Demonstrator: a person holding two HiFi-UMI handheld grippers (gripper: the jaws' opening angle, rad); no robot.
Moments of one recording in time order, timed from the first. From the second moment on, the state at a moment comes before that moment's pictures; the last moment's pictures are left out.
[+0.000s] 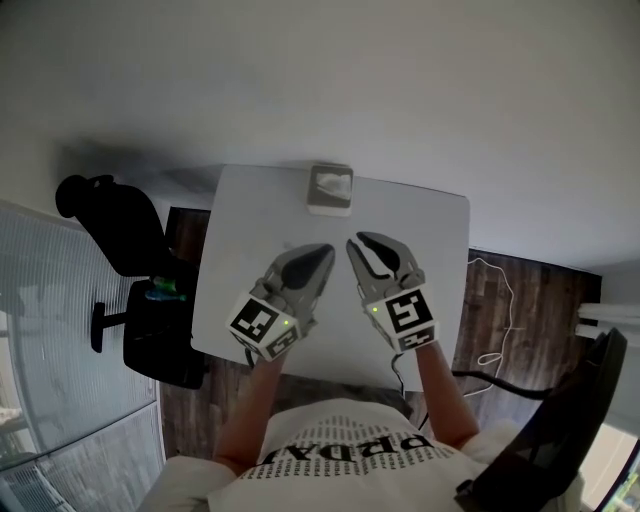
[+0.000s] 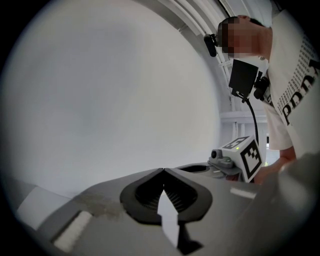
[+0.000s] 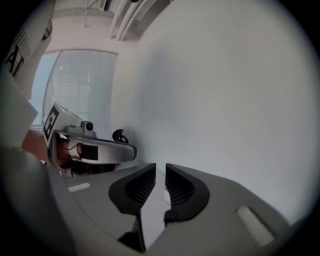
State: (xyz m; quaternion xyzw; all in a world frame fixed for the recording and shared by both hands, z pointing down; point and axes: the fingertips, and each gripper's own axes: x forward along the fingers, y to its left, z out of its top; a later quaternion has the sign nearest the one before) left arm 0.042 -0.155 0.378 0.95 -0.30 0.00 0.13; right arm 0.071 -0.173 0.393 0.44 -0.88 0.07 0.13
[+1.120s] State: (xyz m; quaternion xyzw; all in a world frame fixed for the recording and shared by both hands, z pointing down) left arm 0.026 -0.249 0.497 0.94 -0.28 -0.01 0.19; right arm 0.049 -0.264 0.506 0.46 -0.86 0.10 0.21
